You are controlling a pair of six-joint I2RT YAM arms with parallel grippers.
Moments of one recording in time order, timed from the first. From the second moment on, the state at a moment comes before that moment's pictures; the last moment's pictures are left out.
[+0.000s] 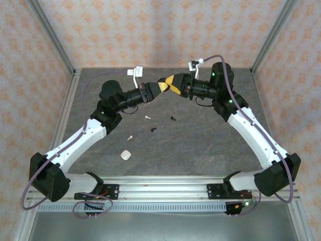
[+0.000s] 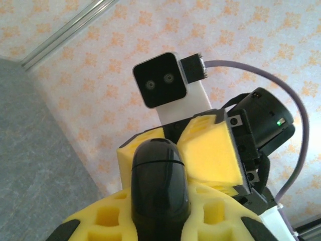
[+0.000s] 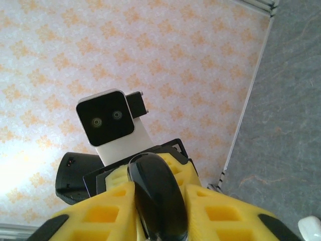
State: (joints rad) left arm -0.49 1.29 1.09 0.35 0.64 -1.06; right arm 0.45 1.33 1.35 -0.14 -0.83 1.13
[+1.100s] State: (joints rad) left arm -0.43 1.23 1.25 -0.17 0.69 -0.82; right arm 0.46 1.31 1.31 -0.28 -0.80 0.95
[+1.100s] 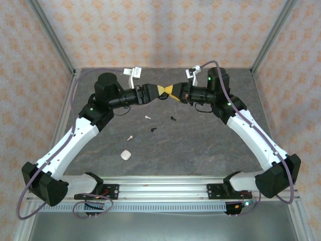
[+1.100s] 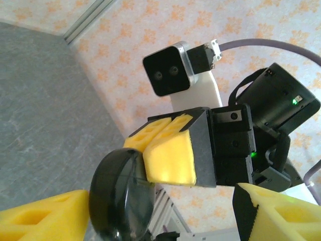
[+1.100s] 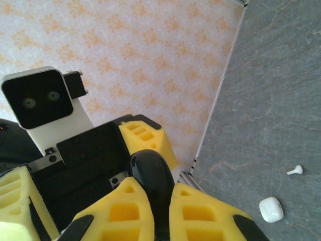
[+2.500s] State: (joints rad) left arm -0.43 1.30 1.28 -0.31 0.84 -0.59; right arm 0.48 1.31 1.42 -0.53 -0.76 0.69
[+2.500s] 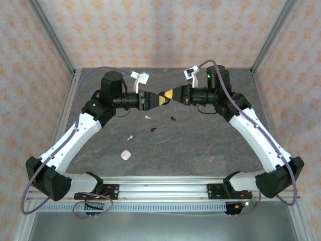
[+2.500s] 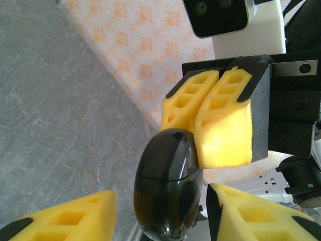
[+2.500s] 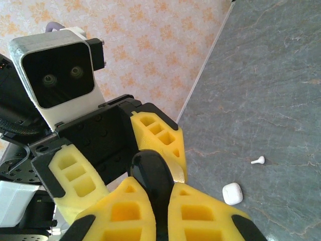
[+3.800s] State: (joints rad) left arm -0.45 1.22 1.17 -0.31 0.74 -0.37; right arm 0.51 1.34 1.43 -0.54 -0.73 0.69
